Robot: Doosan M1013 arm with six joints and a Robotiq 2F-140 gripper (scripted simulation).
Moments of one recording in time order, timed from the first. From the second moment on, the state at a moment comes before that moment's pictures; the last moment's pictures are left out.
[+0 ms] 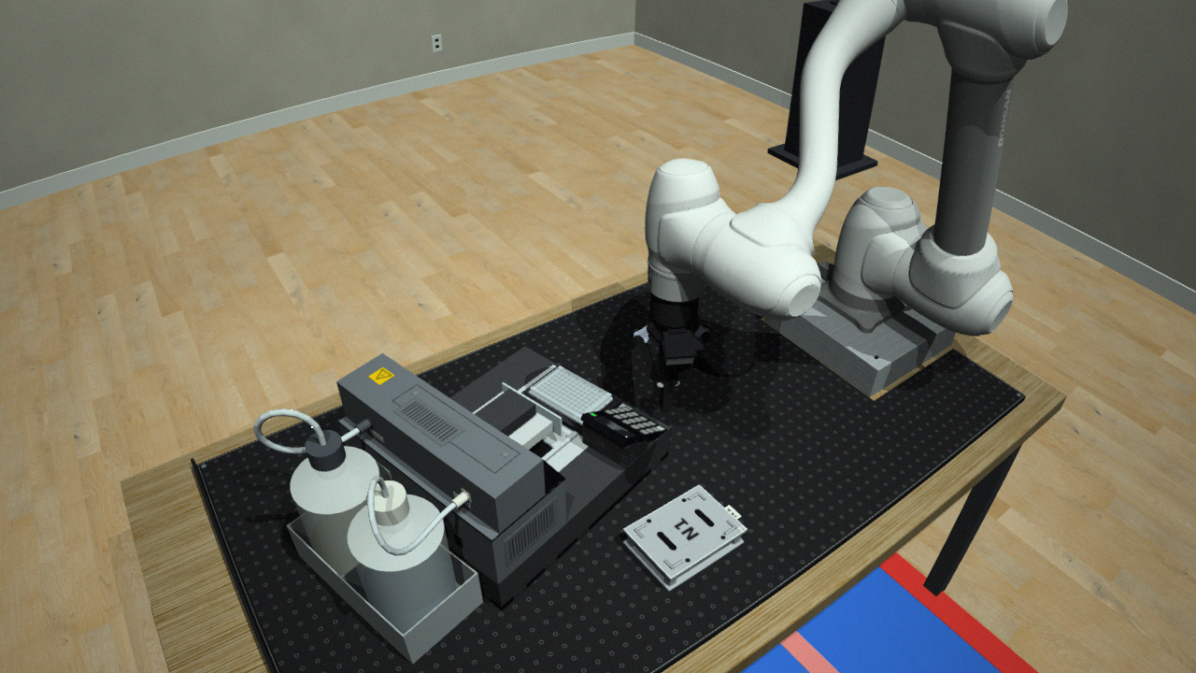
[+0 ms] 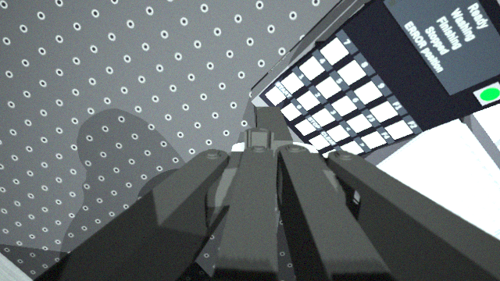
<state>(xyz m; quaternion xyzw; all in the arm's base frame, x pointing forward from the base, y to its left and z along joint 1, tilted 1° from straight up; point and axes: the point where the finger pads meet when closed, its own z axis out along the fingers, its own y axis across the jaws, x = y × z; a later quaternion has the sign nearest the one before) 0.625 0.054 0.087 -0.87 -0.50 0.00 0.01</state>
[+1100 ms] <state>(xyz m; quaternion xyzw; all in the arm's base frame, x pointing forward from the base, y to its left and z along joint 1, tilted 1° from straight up) 0.625 0.054 0.054 -0.87 -0.50 0.00 0.01</state>
